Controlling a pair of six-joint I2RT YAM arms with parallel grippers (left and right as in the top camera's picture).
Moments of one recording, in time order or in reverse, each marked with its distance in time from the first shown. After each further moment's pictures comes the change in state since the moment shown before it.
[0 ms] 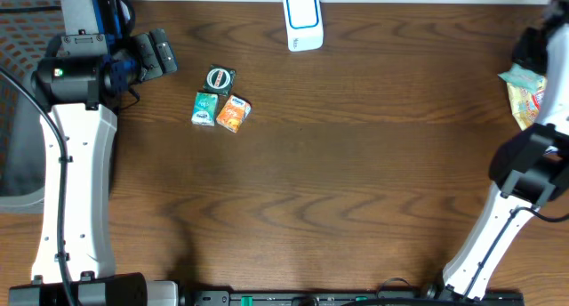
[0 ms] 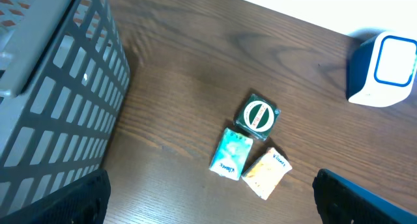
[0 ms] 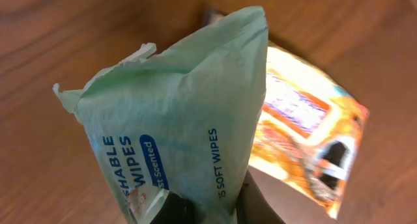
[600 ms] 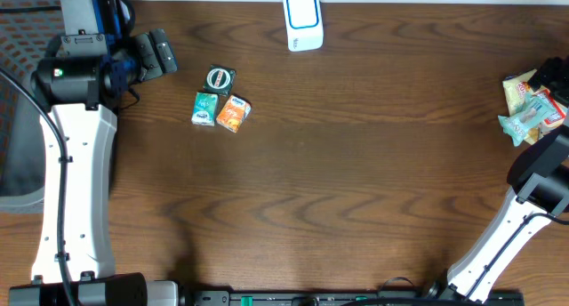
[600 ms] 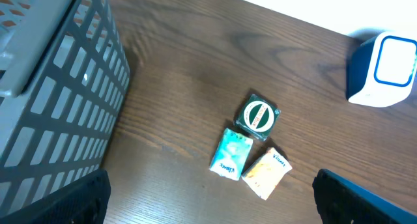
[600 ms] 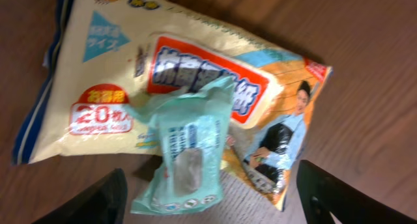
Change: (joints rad) left arm 0.000 0.000 0.000 0.000 0.000 0.000; right arm -0.127 0.000 -0.126 0.005 -0.025 0.053
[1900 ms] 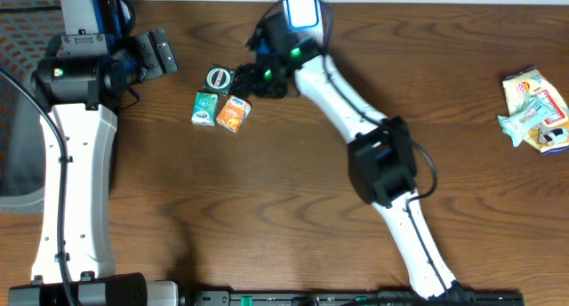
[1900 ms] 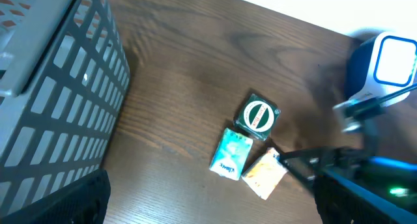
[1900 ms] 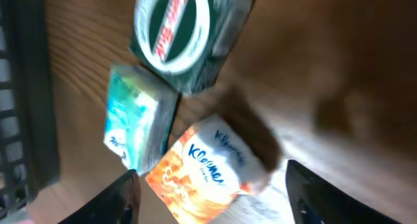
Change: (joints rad) left arm 0.000 0.000 0.000 0.000 0.000 0.000; right arm 1.086 0.165 -0.028 0.439 -0.708 0.187
